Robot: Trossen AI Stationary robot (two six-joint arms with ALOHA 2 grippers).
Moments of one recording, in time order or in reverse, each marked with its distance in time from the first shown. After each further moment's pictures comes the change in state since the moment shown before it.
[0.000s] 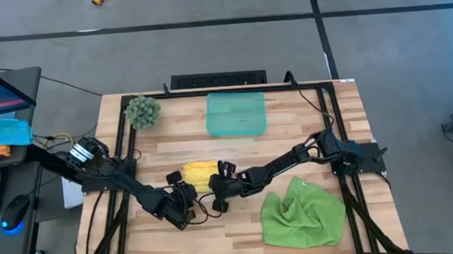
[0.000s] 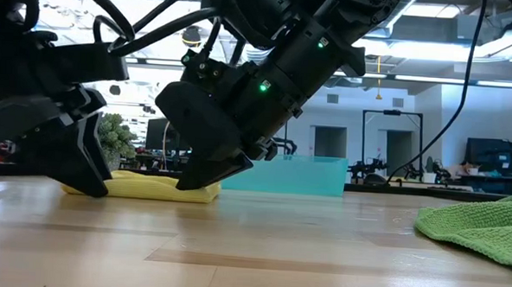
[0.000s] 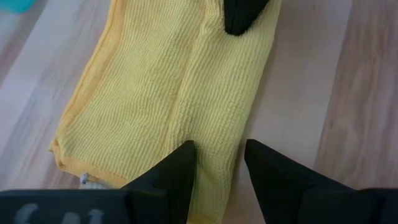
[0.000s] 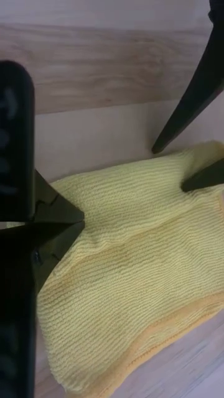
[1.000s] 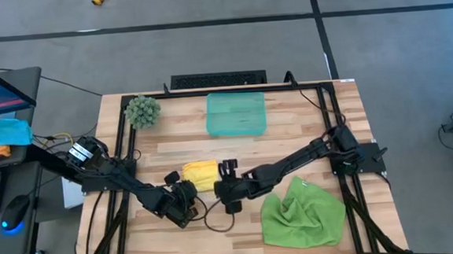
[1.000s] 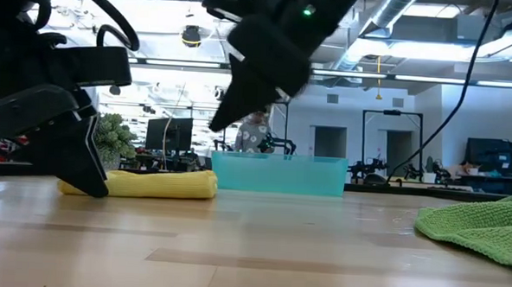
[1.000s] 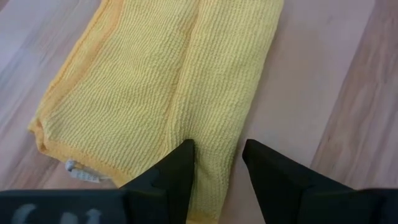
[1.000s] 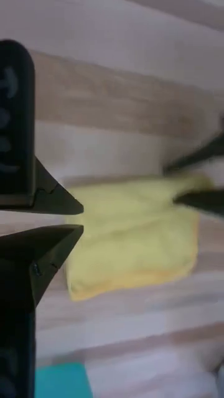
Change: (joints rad) left arm 0.003 0.002 -0.002 0.014 0.061 -0.166; right arm 0.051 -0.170 0.059 -0.301 0.079 -0.358
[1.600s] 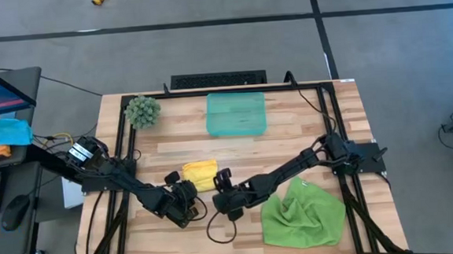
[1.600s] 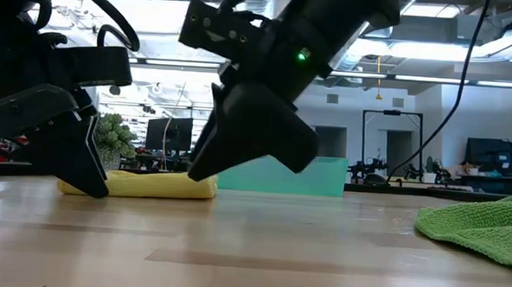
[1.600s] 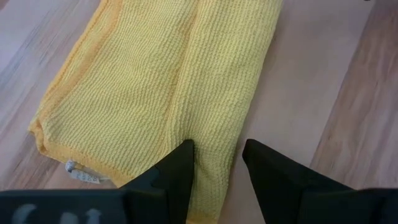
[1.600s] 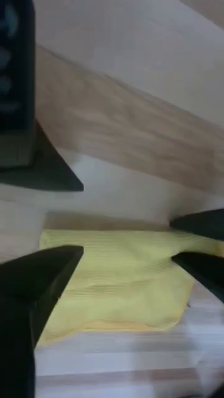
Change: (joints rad) left arm 0.000 0.001 0.000 -0.010 0.003 0.005; right arm 0.036 0.116 0.001 0.125 0.006 -0.220
